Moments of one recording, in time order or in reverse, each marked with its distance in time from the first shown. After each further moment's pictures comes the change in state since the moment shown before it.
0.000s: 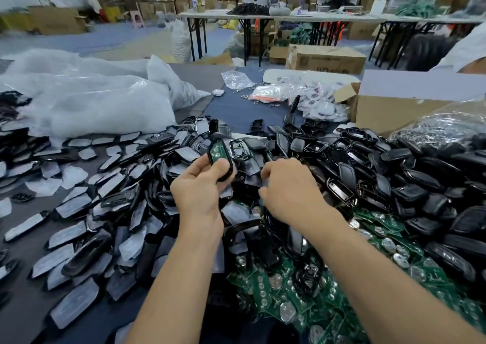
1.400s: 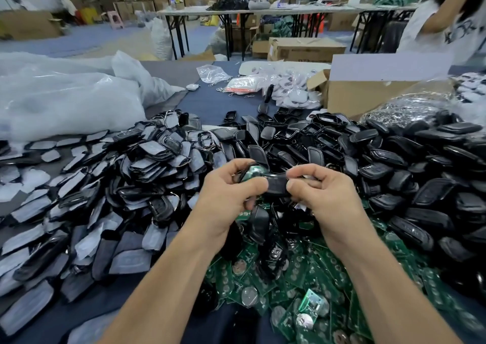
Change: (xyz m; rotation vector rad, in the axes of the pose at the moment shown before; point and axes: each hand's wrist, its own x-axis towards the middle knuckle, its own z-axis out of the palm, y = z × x) left_hand -0.037 -0.047 0.020 0.502 -0.591 -0.079; right_hand -0.076 0.085 -0.014 1.216 0.154 0.327
